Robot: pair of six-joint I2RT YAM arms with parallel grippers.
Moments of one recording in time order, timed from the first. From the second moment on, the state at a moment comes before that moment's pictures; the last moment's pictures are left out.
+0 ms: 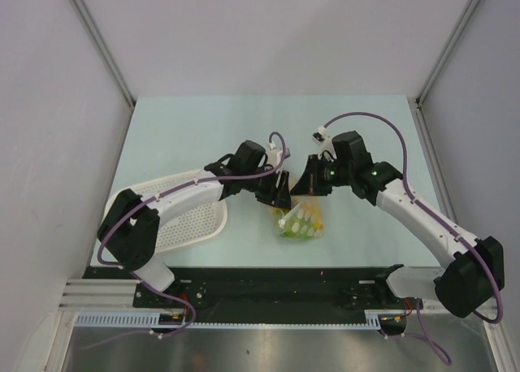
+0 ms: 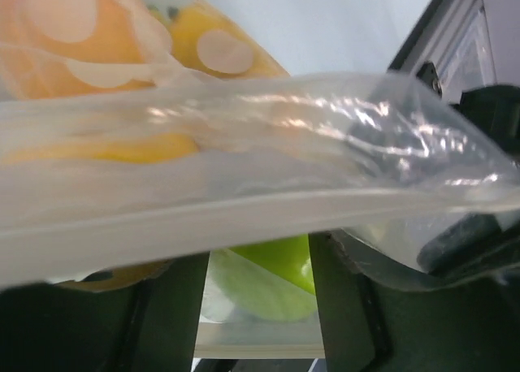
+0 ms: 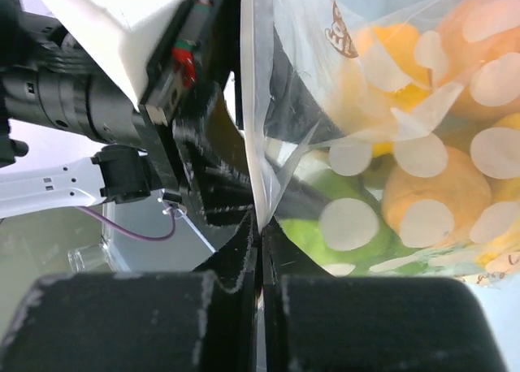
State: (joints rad) left arm -0.72 1.61 1.11 -0.29 0.54 -0.41; right arm 0.53 1.25 1.06 -0.50 -0.51 0.61
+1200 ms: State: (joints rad) left arm -0.83 1.24 0.80 -0.20 0.43 -0.32; right arm 0.65 1.20 1.04 -0.49 -0.48 0.67
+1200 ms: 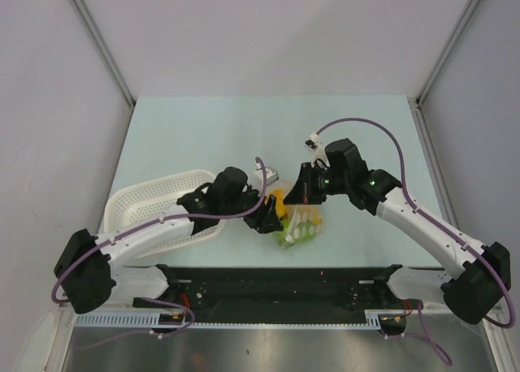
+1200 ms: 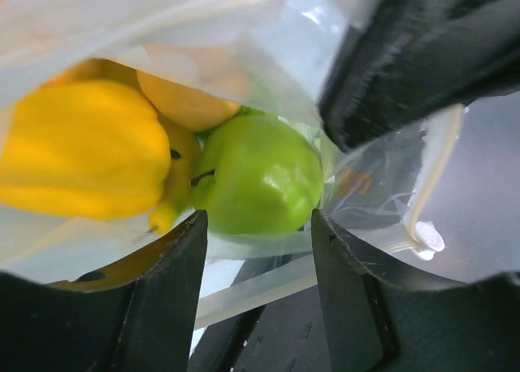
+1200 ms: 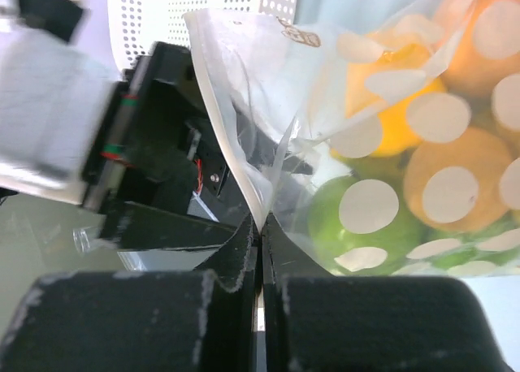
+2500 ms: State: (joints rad) left arm -0.91 1.52 0.79 -0.03 0.43 -0.33; right arm 0.66 1.18 0.93 -0.53 -0.42 0.66
